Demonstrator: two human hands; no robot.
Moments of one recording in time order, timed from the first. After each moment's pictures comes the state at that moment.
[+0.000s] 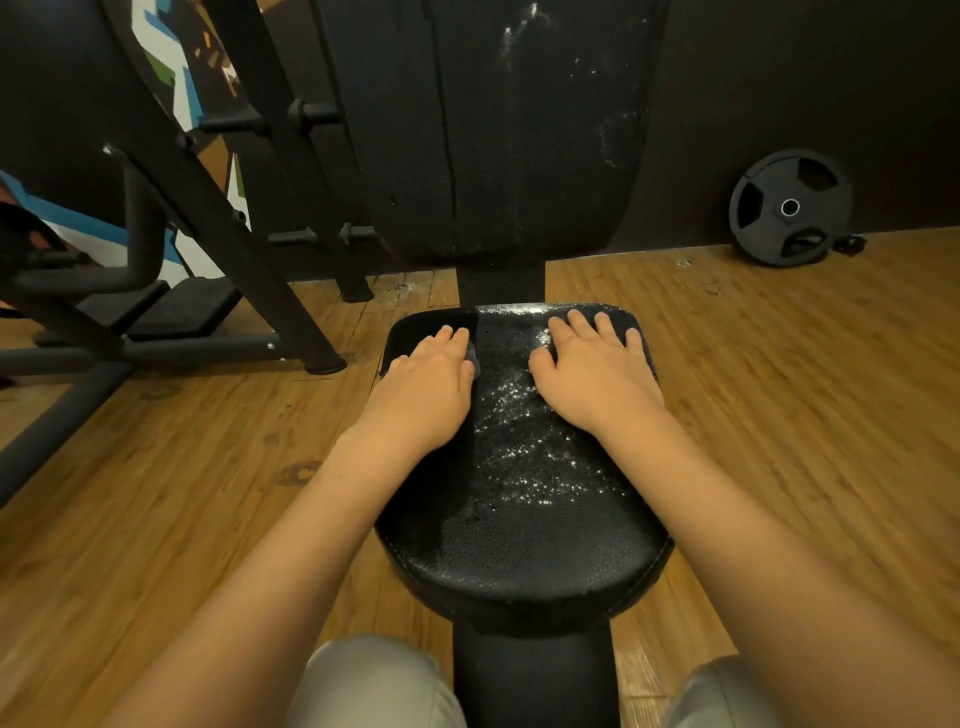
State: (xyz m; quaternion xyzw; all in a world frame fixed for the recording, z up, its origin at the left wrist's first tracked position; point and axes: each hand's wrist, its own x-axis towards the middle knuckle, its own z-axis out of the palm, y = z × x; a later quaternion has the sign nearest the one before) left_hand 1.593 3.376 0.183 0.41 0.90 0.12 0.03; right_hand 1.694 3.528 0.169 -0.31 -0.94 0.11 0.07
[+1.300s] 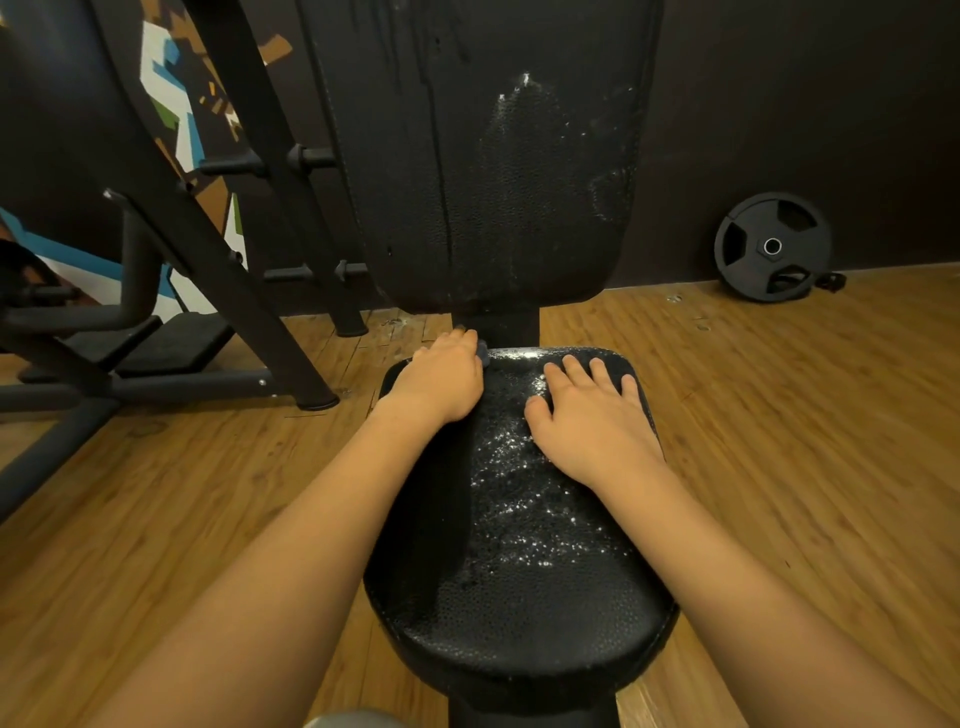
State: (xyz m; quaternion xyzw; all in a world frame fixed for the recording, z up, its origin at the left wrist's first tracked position) left_hand 1.532 3.441 0.190 0.44 0.89 0.10 0.01; right_hand 1.693 3.526 0.171 -0.31 -0.94 0.11 0.06
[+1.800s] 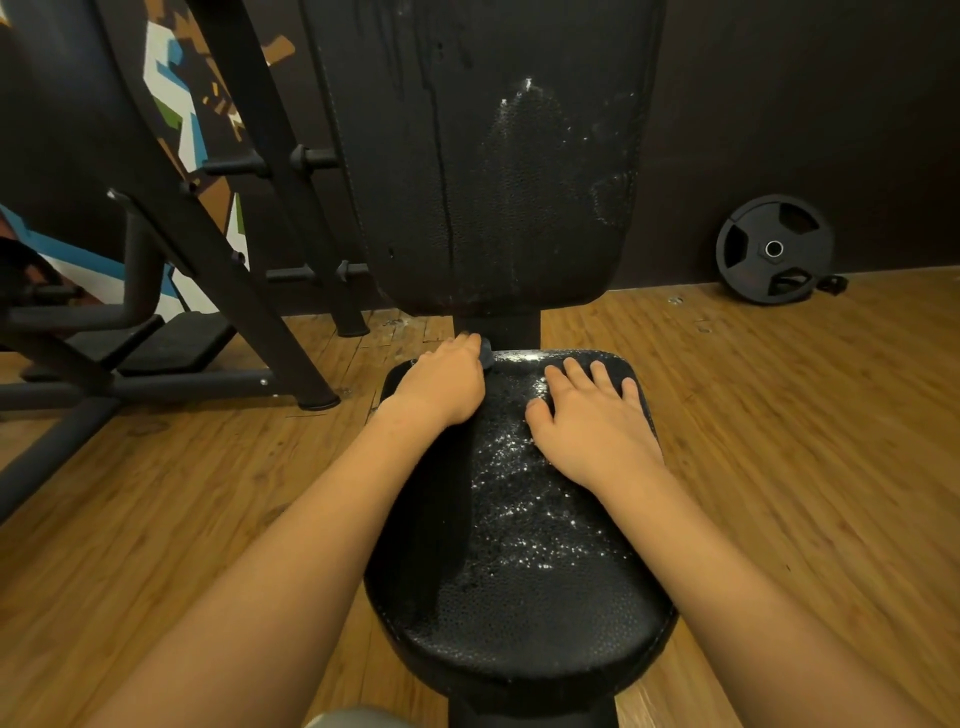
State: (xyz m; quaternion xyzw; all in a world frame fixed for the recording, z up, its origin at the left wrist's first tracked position) left_hand 1.536 3.441 0.192 0.43 0.90 0.11 0.01; right_hand 1.693 3.526 0.172 -0.31 -0.94 0.11 0.06
